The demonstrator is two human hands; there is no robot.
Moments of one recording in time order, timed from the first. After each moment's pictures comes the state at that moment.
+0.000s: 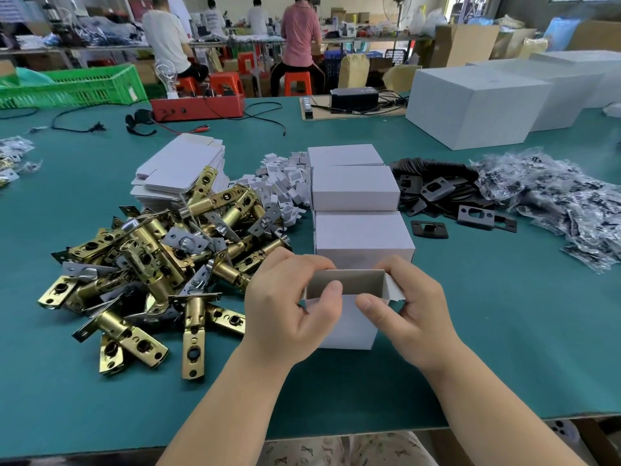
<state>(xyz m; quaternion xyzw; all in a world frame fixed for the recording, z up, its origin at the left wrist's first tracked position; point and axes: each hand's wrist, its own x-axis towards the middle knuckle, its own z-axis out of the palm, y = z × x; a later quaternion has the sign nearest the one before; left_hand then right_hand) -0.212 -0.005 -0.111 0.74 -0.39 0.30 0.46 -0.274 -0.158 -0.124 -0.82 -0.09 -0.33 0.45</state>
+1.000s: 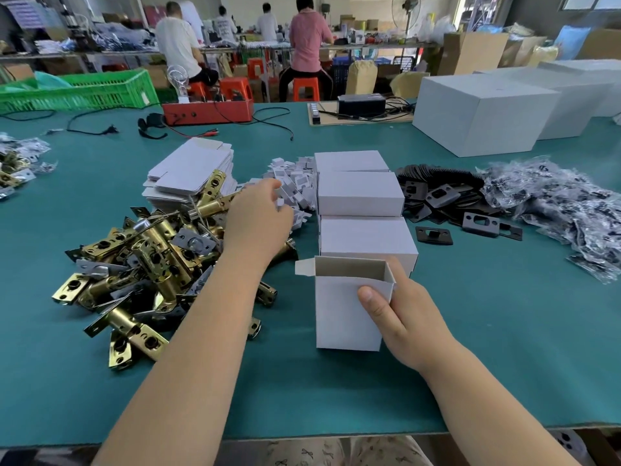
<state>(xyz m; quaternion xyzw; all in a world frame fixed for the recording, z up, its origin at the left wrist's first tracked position) -0.118 -0.008 -0.069 0.91 -0.15 0.15 0.35 -0.276 -0.160 -0.122 -0.89 -0.03 -0.20 0.41</state>
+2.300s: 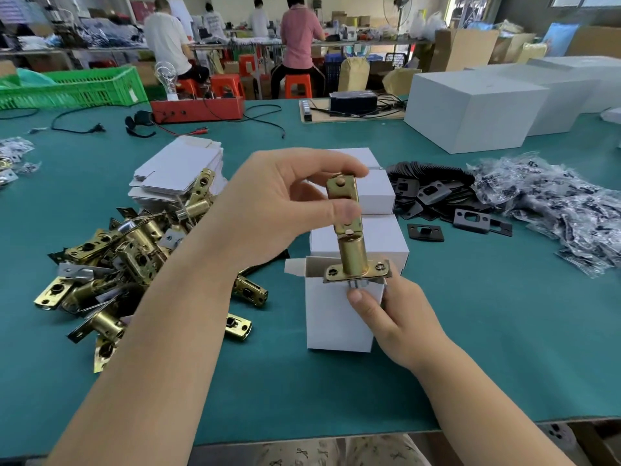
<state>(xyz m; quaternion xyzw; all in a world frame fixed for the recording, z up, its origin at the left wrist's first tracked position) -0.187 0.002 -0.002 0.72 -0.44 -0.05 0.54 -0.276 -0.160 -0.121 -0.89 -0.03 -0.21 0.39</state>
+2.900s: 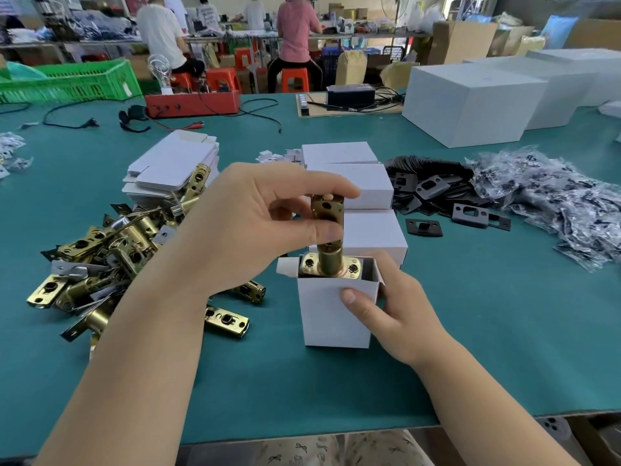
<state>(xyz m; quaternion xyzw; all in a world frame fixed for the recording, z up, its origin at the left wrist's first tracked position) -0.194 0.017 -0.009 0.74 -0.46 -0.01 0.50 -0.275 -0.161 -0.125 -0.87 -0.04 -0.19 0.46</state>
